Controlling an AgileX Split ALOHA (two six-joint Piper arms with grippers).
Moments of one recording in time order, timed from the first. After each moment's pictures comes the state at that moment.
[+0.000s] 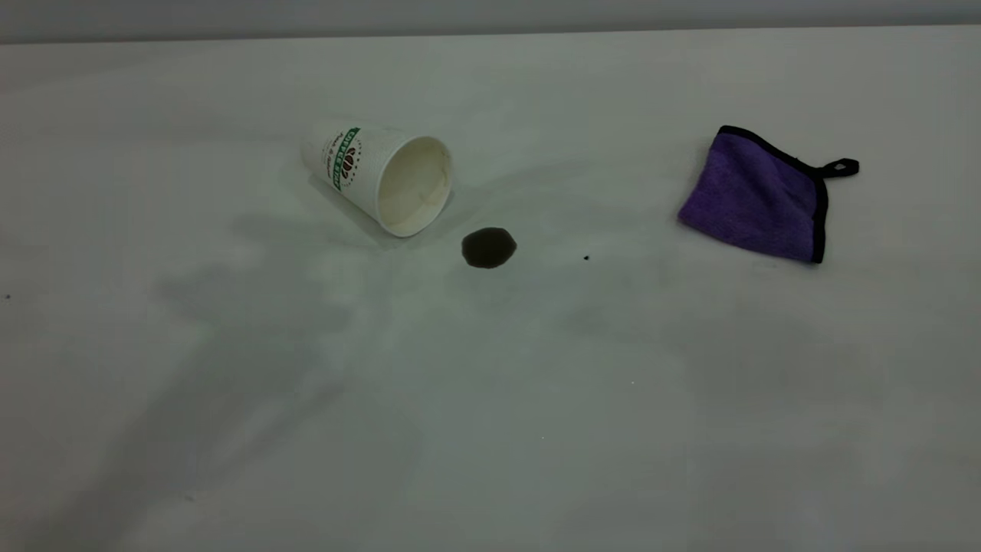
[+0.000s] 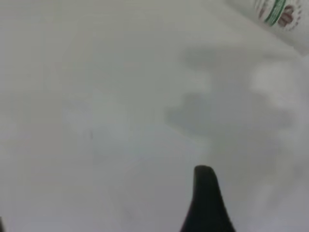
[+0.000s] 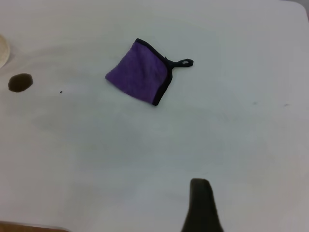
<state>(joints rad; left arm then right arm) -0.56 1.75 -1.31 0.45 0.92 -0.47 0.02 -0.02 -0.47 0.04 1.14 -0.06</state>
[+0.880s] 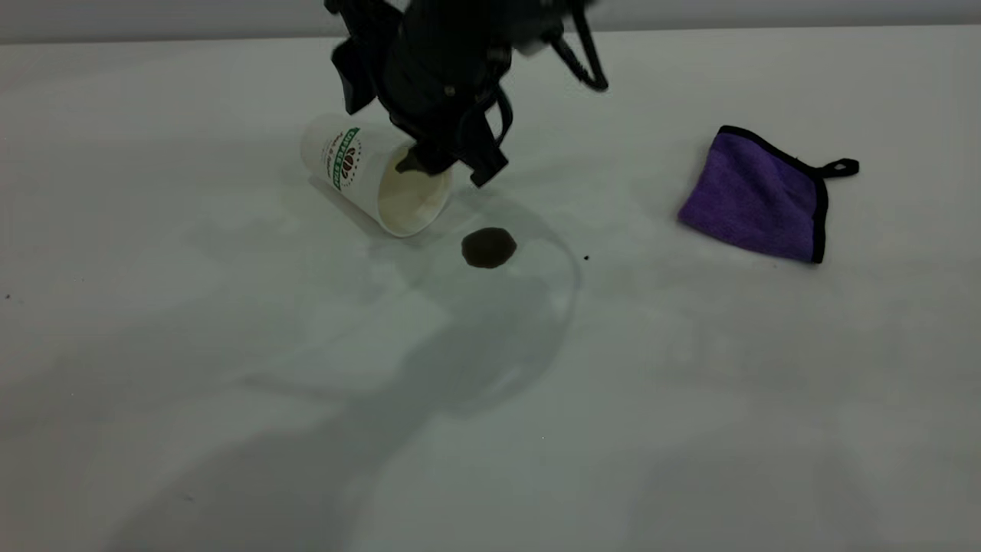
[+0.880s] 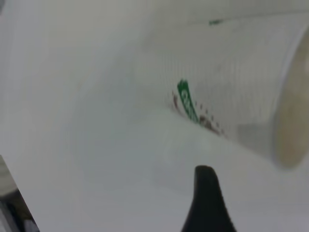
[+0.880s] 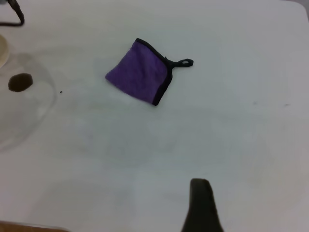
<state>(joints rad) -0.78 2.43 -1.65 0.85 0.91 -0.61 0.02 -0.02 -0.47 0.04 1.14 -0.06</state>
